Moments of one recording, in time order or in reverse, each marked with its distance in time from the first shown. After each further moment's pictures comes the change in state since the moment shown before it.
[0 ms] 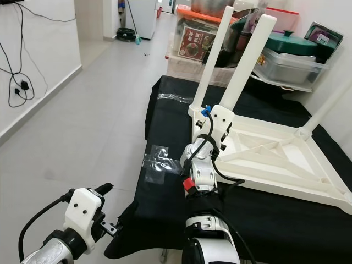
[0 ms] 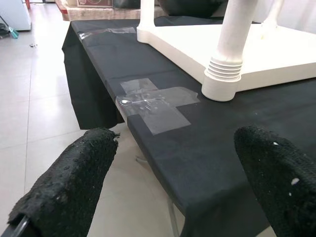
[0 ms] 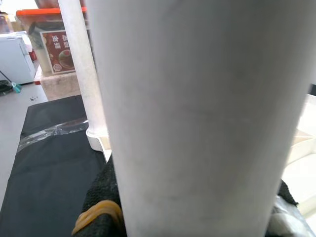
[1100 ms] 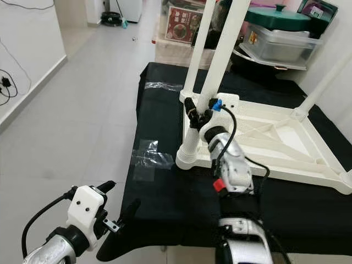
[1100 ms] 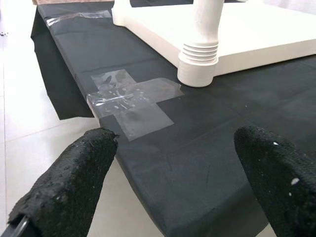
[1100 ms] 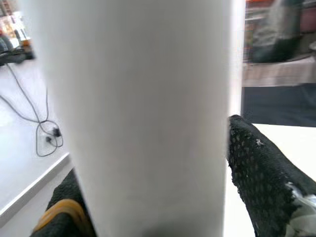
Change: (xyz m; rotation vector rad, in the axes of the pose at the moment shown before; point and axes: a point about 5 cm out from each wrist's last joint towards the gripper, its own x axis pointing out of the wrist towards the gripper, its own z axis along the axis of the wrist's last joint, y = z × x) left arm 0.005 -0.001 0.002 0.005 -0.010 -0.012; right arm 0.020 -0.023 0.037 0.000 -0.028 0.908
